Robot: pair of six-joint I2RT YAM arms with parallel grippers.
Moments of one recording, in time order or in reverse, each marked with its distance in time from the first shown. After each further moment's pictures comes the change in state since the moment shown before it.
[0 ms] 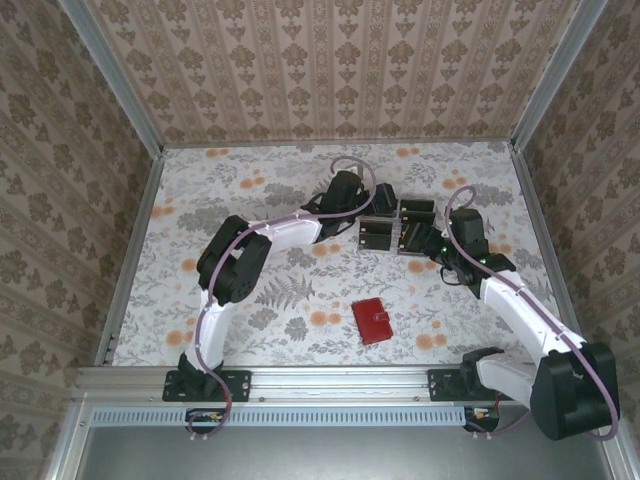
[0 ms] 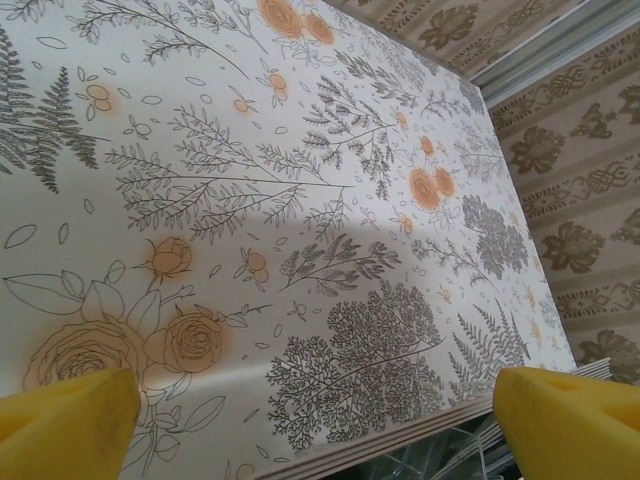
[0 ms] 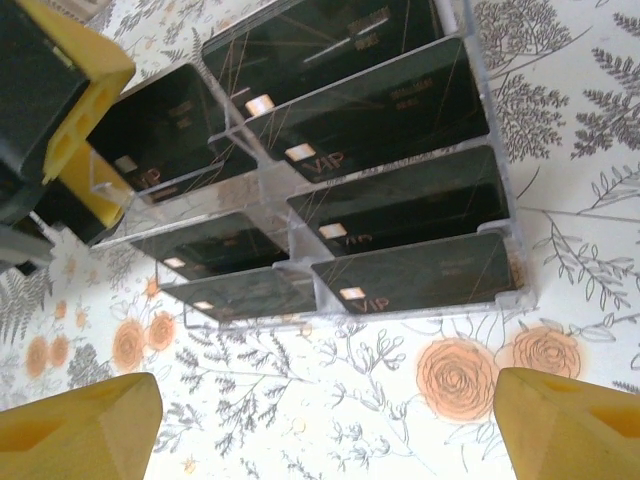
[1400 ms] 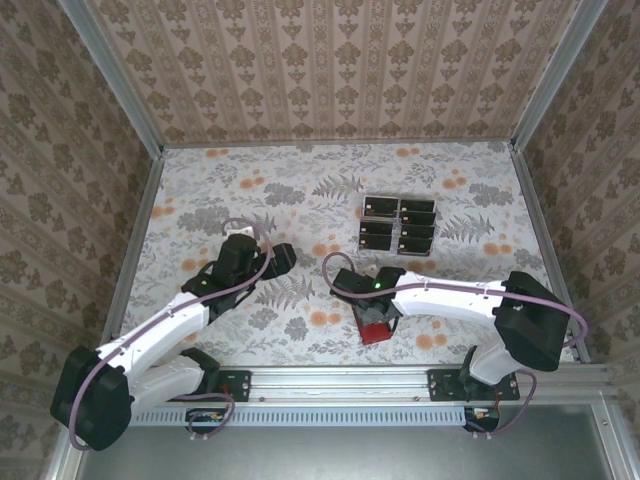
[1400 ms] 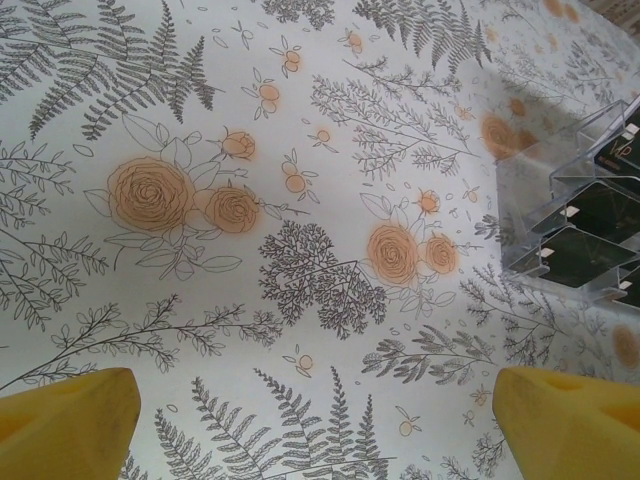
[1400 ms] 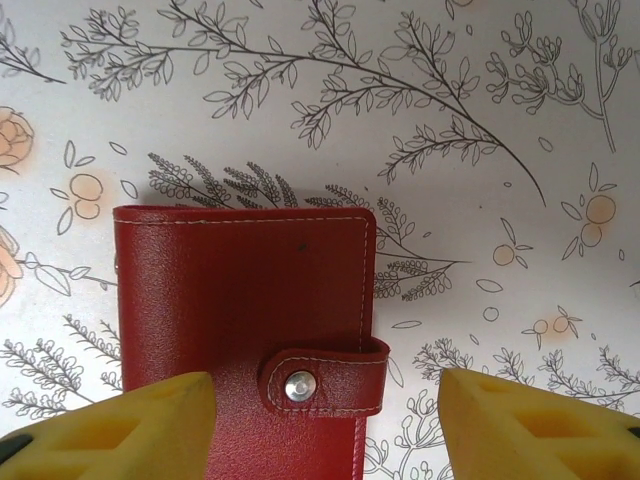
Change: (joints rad) left arm 0.178 -1.139 -0.985 -0.345 -0.124 0.100; right arm 0.860 0.446 0.279 -0.581 0.449 0.089
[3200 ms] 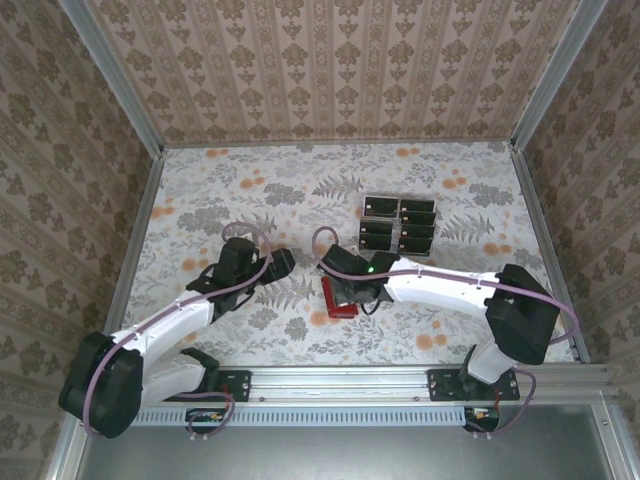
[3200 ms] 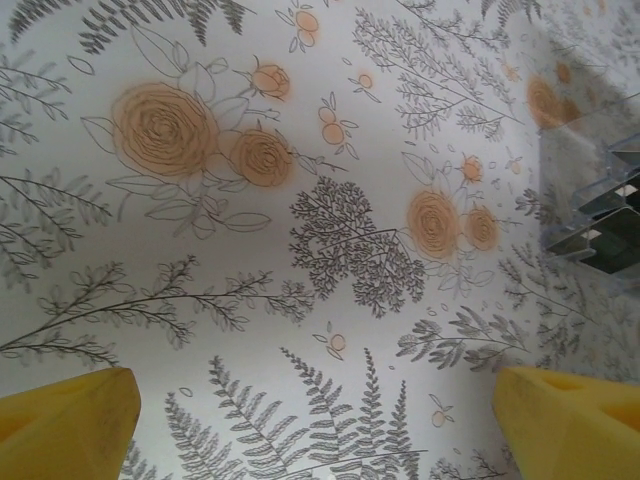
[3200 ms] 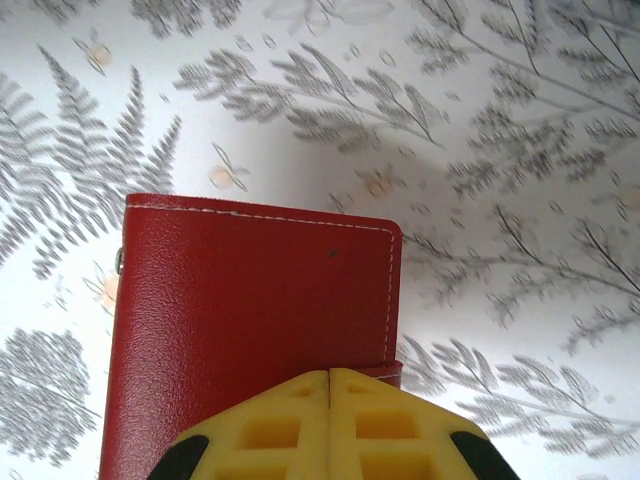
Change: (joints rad) left arm 0.067 0.081 -0.079 0.115 0.118 -0.038; right arm -0.063 0.069 0.141 0.227 -0.119 -0.002
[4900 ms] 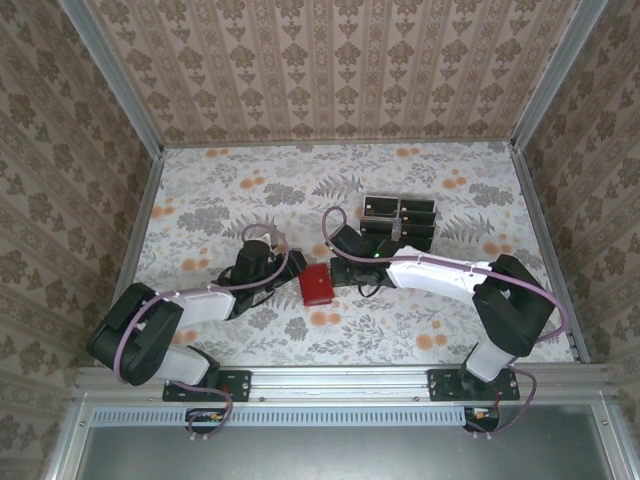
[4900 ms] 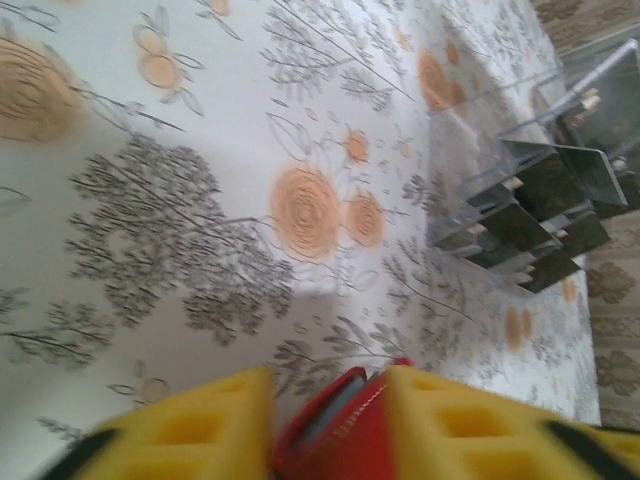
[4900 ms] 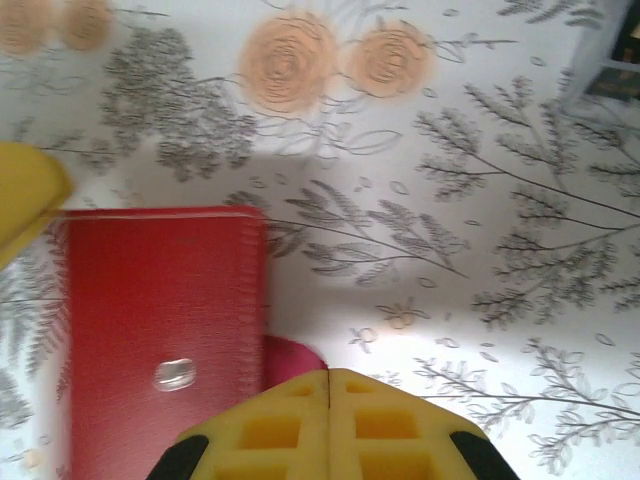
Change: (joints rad) left arm -0.054 0.302 -0.052 0.491 0.138 -0.195; right arm -0.136 0.033 -0.034 0.214 -0.114 -0.013
